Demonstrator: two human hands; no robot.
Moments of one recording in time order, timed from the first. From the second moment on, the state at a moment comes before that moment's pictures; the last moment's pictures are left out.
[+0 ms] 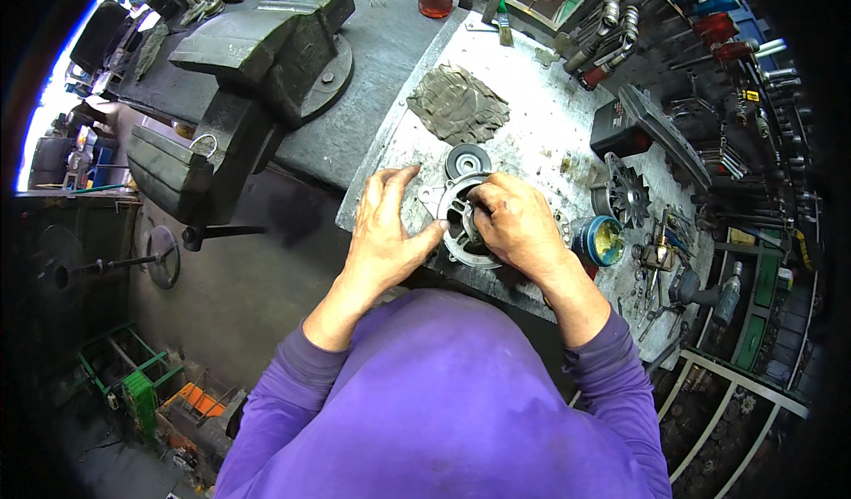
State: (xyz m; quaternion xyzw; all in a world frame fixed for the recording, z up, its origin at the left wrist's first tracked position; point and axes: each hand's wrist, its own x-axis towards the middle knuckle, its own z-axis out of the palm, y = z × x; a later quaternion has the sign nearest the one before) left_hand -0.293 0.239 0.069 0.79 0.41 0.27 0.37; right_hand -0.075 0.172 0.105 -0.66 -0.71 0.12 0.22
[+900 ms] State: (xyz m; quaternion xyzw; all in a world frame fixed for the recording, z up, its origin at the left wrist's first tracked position) left_hand -0.264 0.238 0.033 0.79 0.40 0.22 0.42; right_hand -0.084 0.171 0.090 -0.67 -0.73 0.04 0.11
